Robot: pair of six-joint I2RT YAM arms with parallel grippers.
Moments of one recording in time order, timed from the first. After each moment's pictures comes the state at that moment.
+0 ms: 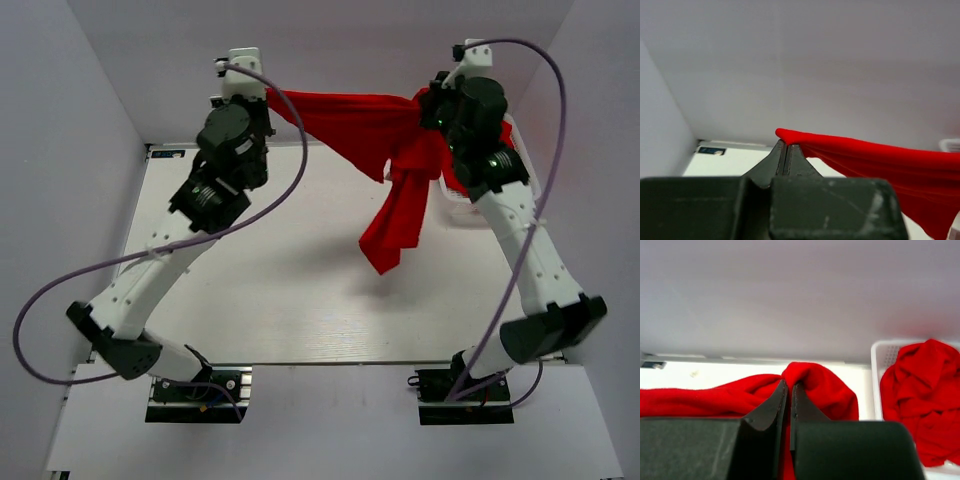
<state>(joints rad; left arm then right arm) -0.73 1.40 1.77 -0.16 -0.81 0.12 0.35 1.43 1.72 -0.31 0.16 0.14</state>
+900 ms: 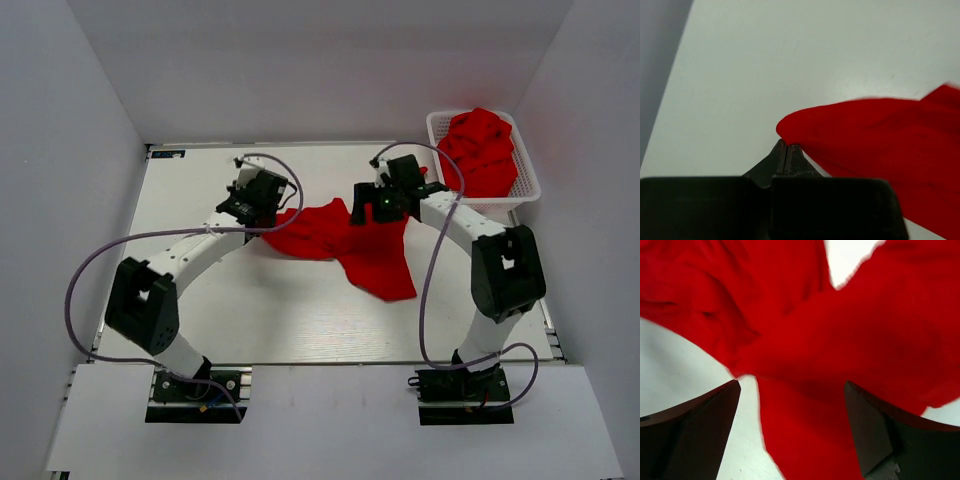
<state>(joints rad) -0.54 1.56 1.23 -0.45 -0.88 -0.35 0.39 1.75 1.30 -0.38 -0.31 0.21</state>
